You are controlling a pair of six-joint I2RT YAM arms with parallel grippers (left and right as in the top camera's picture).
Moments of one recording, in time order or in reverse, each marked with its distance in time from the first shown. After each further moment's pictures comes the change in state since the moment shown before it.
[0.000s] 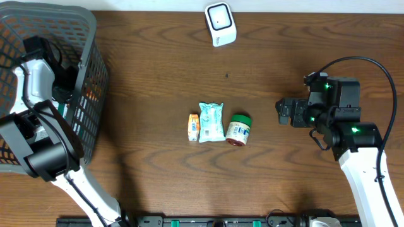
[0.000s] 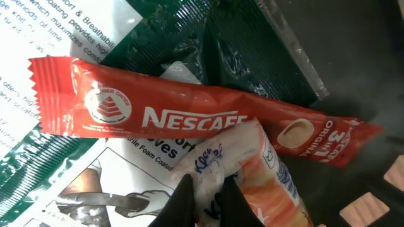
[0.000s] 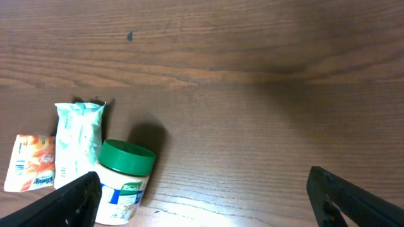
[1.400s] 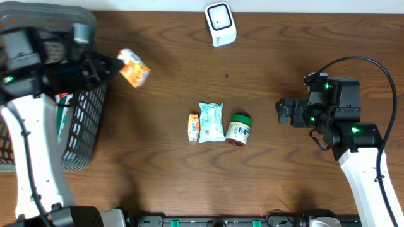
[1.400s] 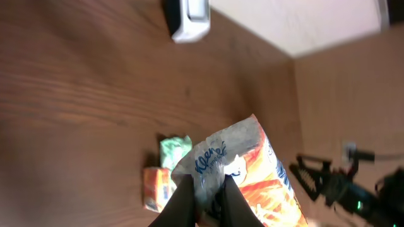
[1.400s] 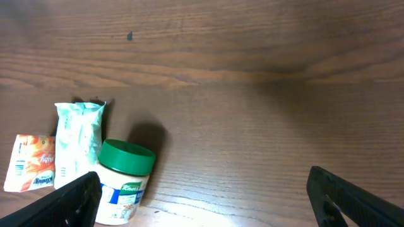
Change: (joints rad) left arm -0.174 -0.615 -0.125 -0.130 0.739 0.257; right arm 0.000 0.000 0.000 0.000 0.000 0.000
